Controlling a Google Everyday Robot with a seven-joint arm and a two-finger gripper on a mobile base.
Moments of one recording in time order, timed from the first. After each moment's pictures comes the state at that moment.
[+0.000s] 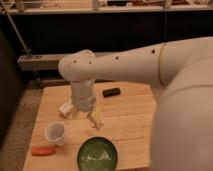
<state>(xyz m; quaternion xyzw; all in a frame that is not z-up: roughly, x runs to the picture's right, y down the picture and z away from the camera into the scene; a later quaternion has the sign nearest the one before) -0.076 0.143 0.598 -0.39 -0.23 -0.43 0.78</state>
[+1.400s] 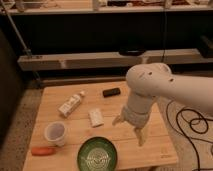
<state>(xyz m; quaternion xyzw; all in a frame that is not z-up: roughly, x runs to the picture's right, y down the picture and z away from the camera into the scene) 0.104 0.158 0.568 -0.36 -0.24 -0.34 0.84</state>
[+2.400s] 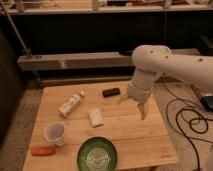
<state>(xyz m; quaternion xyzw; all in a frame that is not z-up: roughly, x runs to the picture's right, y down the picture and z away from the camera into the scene) 0.107 0.072 0.645 -0.33 -0.24 -0.37 0.83</state>
